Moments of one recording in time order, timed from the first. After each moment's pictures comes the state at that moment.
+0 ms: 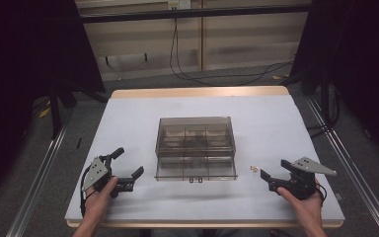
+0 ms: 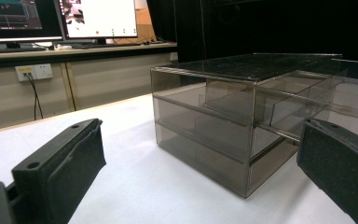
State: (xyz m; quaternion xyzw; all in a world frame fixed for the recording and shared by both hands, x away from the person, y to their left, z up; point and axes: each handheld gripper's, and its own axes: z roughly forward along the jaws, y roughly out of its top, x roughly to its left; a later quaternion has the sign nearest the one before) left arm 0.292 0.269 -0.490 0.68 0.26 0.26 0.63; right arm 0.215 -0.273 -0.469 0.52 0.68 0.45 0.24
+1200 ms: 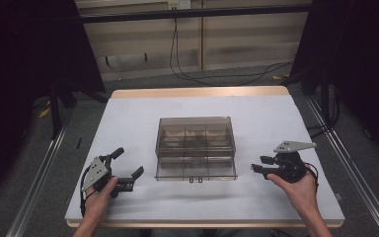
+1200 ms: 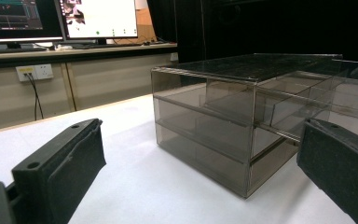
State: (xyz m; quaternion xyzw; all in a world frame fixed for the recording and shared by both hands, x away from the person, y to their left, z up) left arm 0.292 0.268 -0.490 0.68 0.26 0.25 0.64; right arm 0.256 -0.255 -0.435 0.45 0.79 0.39 0.14
